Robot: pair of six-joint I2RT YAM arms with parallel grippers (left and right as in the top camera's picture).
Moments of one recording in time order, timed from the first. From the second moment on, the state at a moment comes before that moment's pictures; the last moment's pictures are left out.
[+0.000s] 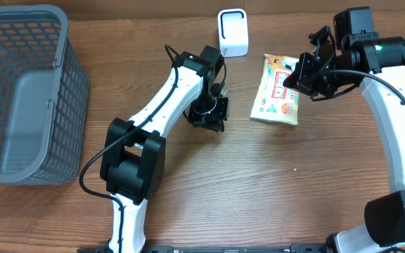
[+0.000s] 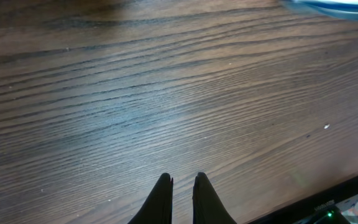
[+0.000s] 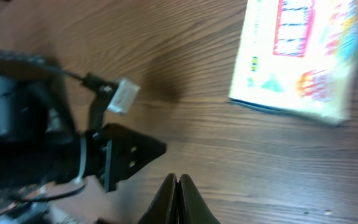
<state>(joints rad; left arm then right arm) -0.45 2.15 1.77 -1.25 0.37 -0.33 0.09 1.72 1.74 -1.22 -0.53 0.37</state>
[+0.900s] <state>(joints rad) -0.45 2.15 1.77 -1.26 0.36 -0.33 0.01 2.20 1.72 -0.75 -0.24 0.50</state>
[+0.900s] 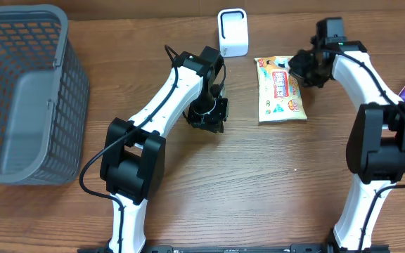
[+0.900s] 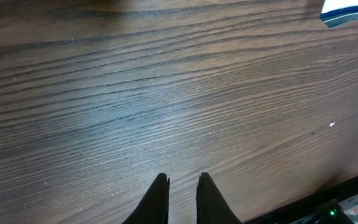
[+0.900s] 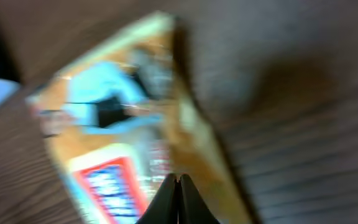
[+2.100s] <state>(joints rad) -0.45 2.15 1.77 -1.26 0.36 -0.33 0.04 2.28 1.77 -0.94 -0.26 0.50</state>
